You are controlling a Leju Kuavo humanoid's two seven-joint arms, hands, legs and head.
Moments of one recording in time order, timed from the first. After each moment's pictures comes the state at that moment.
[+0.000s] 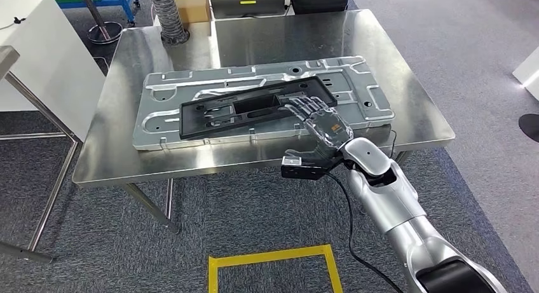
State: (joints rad) left arm -0.10 -0.19 0.97 -0.20 -1.23 0.03 -0.23; right arm -0.64 -0.18 0.36 -1.14 1.31 -0.05 -0.27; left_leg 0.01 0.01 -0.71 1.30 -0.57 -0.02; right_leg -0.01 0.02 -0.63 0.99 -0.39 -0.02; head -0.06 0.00
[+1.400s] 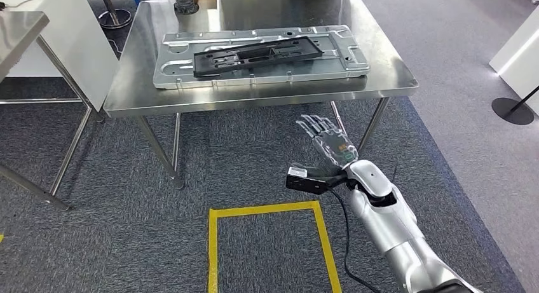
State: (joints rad) left arm -0.09 -0.19 0.97 -0.19 -1.23 0.03 -0.22; right arm -0.50 -0.16 0.26 -1.13 1.25 -0.09 -0.21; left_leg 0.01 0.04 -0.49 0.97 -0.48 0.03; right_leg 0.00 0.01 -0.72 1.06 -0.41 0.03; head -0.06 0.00
